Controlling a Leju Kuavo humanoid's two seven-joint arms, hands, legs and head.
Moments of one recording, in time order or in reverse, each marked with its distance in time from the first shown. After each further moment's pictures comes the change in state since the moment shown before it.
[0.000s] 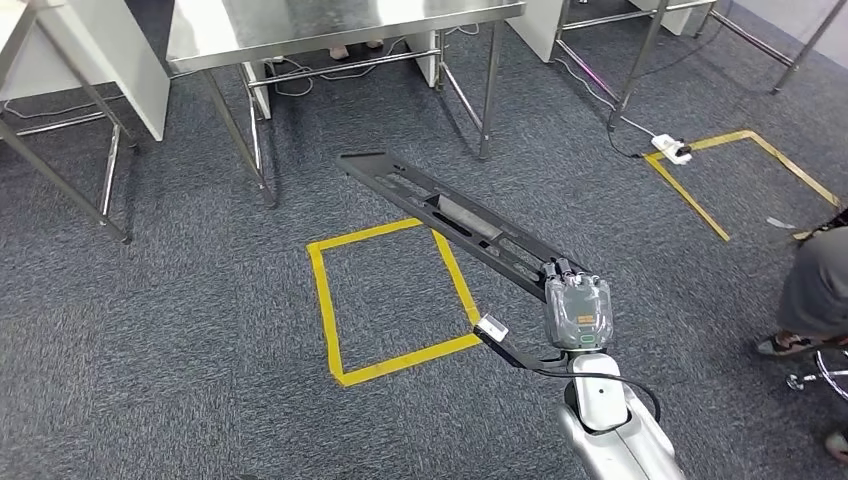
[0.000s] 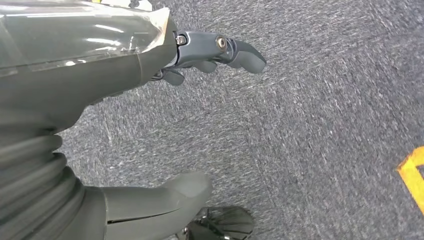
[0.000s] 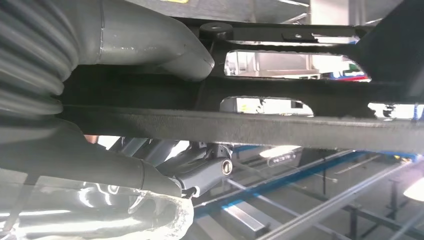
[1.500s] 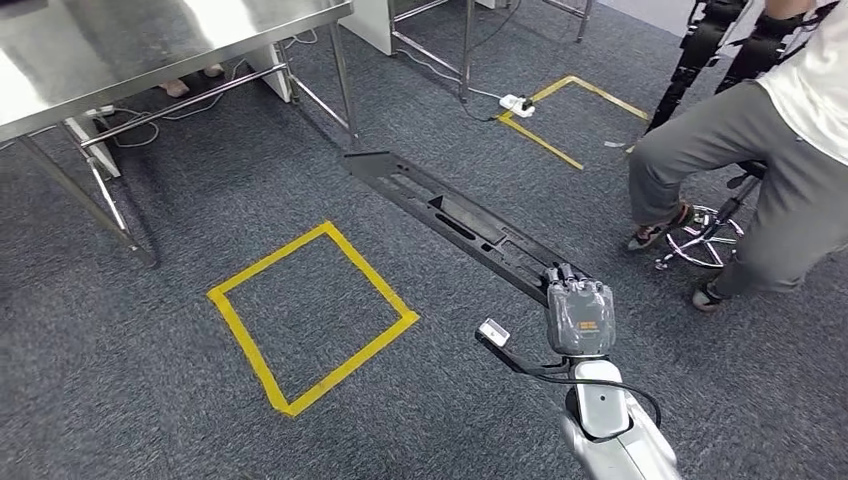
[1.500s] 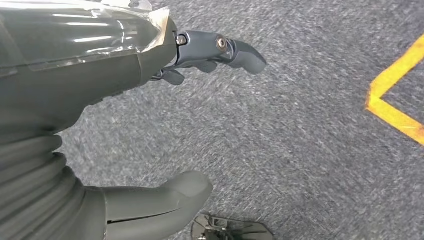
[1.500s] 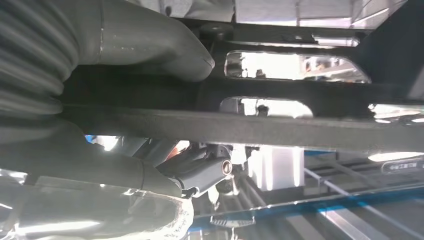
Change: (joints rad) left arm 0.008 0.003 -0.052 0.004 -0.036 0.019 0.087; right arm 0.006 -0.005 0.017 -0.005 0.000 0.002 0.014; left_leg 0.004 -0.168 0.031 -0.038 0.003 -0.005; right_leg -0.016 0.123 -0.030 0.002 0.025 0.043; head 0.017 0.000
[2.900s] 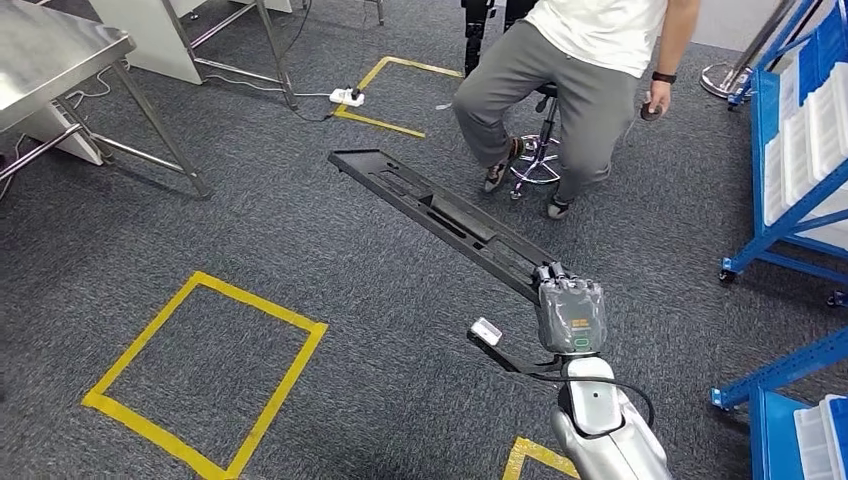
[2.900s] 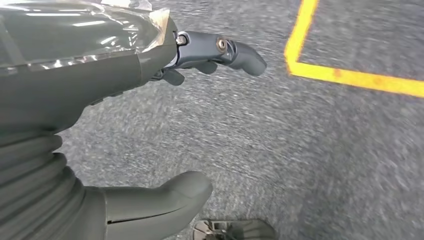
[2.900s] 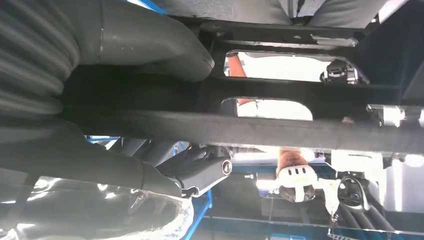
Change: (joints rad) left arm 0.003 0.010 -0.013 0.000 0.010 -0.003 0.001; right arm 0.020 0.046 -0.058 -0.013 0.000 0.002 -0.070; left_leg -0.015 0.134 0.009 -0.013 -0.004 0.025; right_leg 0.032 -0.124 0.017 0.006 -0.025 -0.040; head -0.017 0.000
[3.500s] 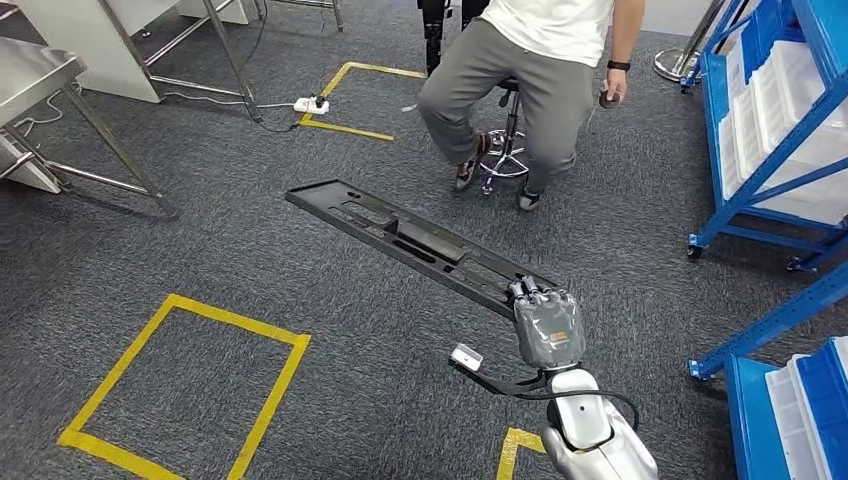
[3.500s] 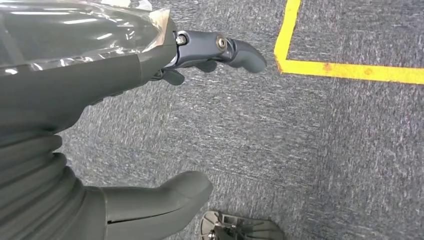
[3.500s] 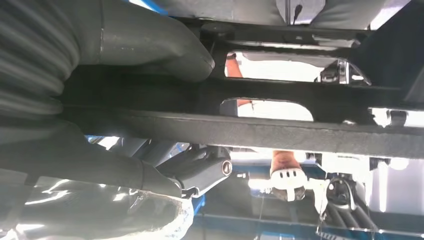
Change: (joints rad) left arm 0.015 0.000 -0.003 0.002 0.023 -0.006 0.017; right arm 0.011 0.003 0.066 0.006 0.000 0.000 -0.072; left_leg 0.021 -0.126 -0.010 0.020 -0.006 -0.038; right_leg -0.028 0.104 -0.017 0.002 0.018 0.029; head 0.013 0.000
